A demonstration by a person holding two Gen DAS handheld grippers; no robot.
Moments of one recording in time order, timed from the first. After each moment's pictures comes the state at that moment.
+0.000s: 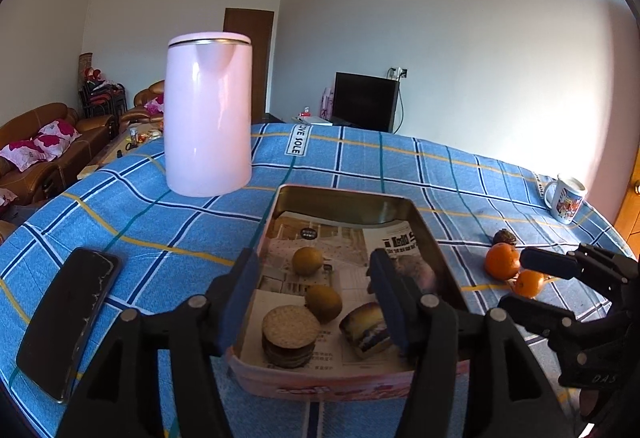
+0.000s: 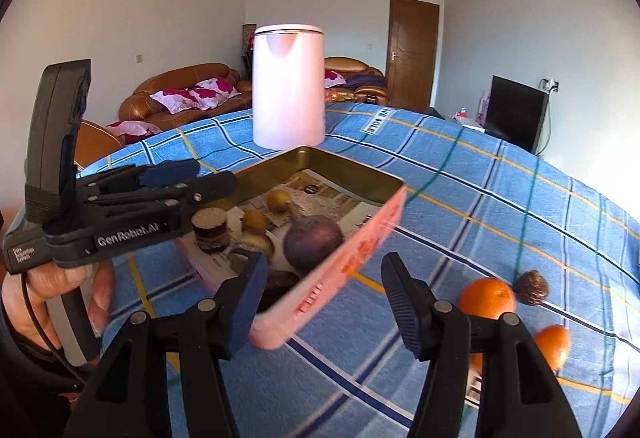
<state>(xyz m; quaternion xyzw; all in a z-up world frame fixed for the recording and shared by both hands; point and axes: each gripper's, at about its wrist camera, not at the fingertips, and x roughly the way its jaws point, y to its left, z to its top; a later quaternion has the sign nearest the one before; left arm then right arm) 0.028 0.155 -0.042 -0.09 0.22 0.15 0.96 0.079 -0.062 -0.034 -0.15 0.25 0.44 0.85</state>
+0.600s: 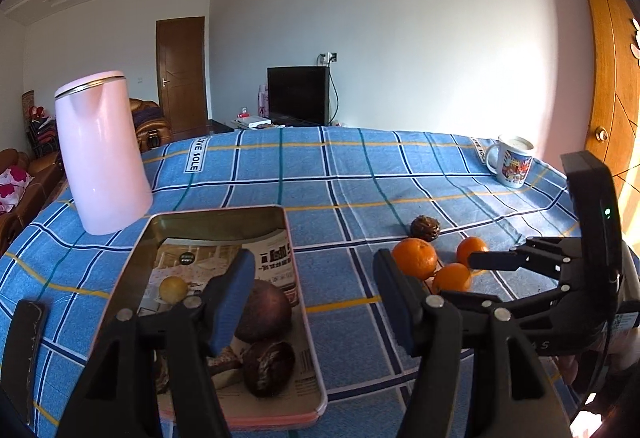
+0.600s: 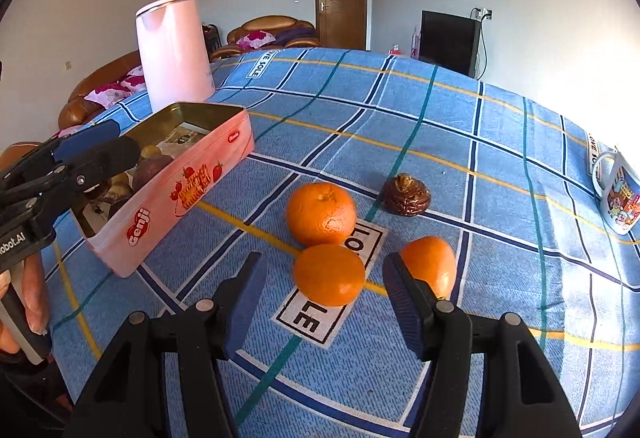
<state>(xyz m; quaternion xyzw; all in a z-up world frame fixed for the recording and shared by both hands) 0.078 0.069 -0.029 -0.03 0.25 0.05 0.97 0.149 -0.131 -0.059 -0.14 0.36 0.34 0.86</state>
